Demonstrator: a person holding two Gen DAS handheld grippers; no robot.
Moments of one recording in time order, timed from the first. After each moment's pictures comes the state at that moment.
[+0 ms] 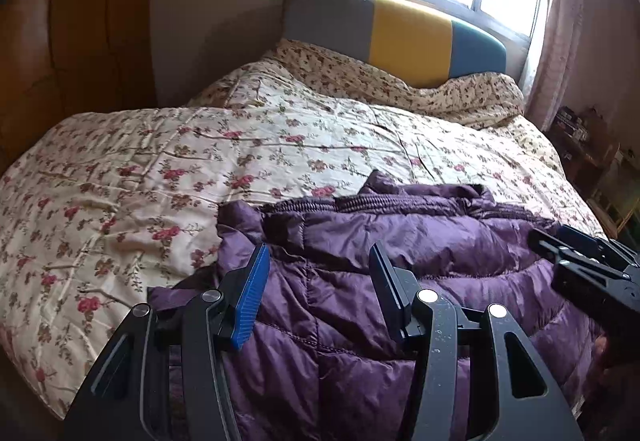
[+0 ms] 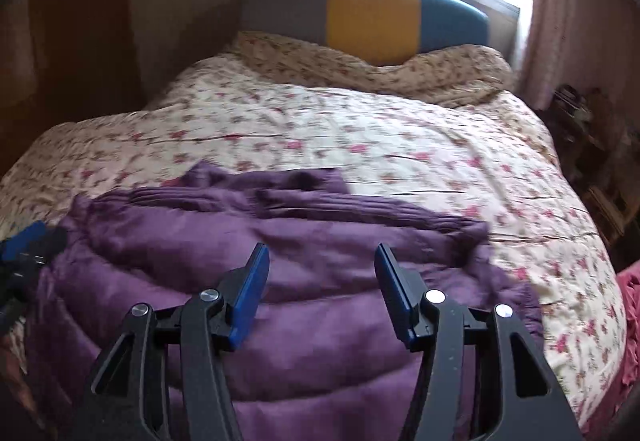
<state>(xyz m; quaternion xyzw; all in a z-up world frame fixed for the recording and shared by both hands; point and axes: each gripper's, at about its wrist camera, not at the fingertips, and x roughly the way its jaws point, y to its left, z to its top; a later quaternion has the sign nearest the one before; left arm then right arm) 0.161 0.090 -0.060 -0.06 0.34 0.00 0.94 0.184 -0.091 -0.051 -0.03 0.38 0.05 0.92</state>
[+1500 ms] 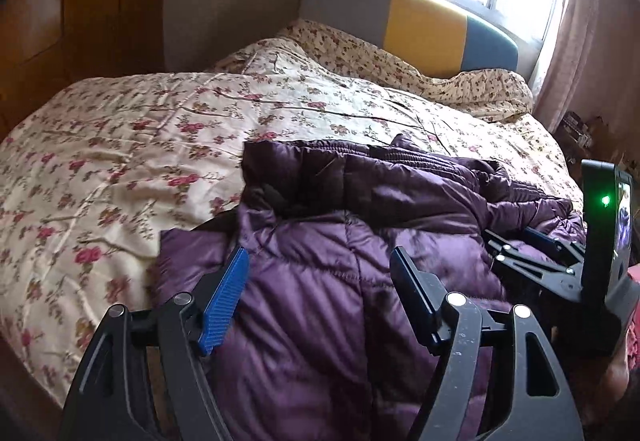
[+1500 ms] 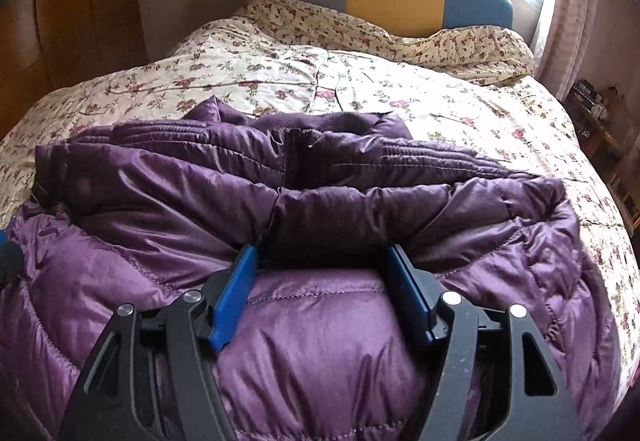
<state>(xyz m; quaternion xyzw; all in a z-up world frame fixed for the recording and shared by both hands) 0.132 0.114 -0.089 -0.09 0.35 0.02 0.93 0.202 -0.071 -0.111 -0.04 0.41 0.05 0.91</state>
